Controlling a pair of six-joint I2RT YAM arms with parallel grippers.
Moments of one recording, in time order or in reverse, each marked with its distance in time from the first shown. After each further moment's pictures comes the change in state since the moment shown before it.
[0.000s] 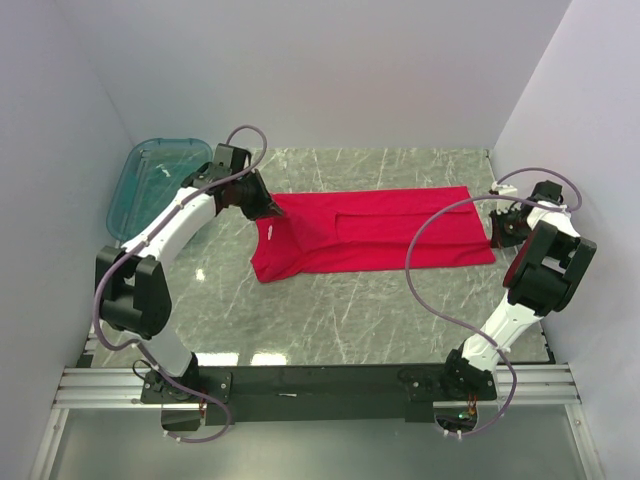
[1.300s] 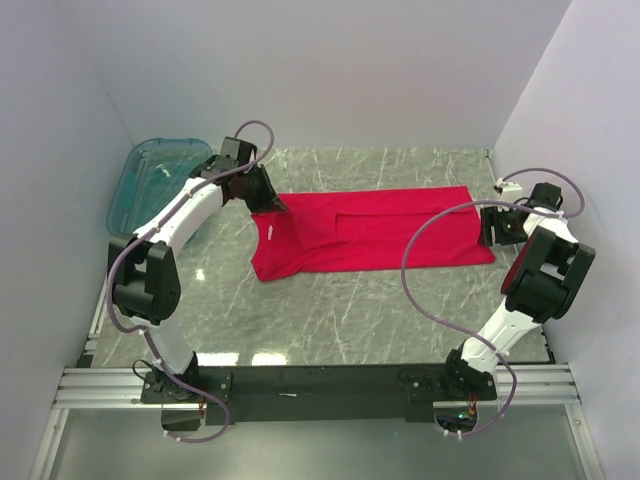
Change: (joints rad) left arm 0.000 0.109 0.106 -0.022 0.011 0.048; right arm 0.009 -0.071 -0.094 0.155 -0.024 0.161
